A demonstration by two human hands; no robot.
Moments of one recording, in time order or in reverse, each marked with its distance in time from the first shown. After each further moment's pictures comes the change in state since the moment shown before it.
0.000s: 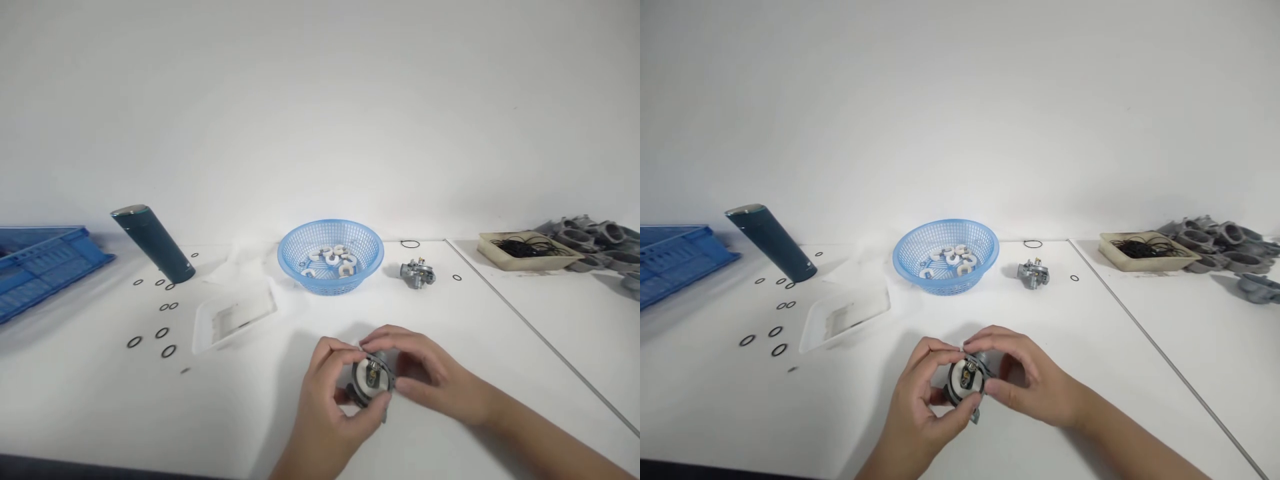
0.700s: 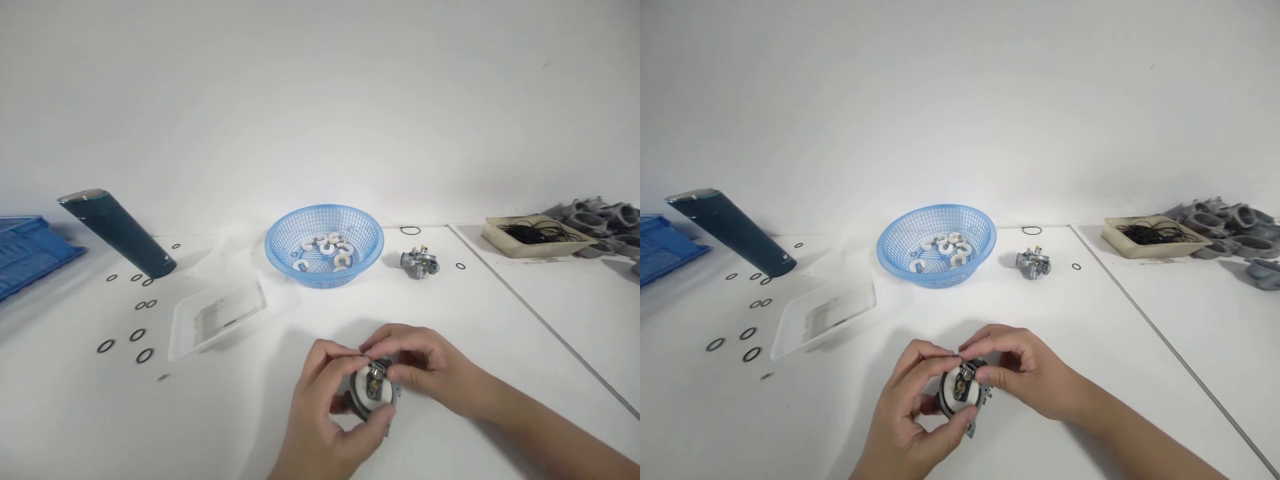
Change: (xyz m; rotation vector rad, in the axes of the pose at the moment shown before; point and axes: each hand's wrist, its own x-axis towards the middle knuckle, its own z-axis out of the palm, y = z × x) left_hand -0.001 0.002 -0.001 -0.019 -0.008 -0.028; right_hand 0.006 0.012 -0.006 0.165 0.018 0.179
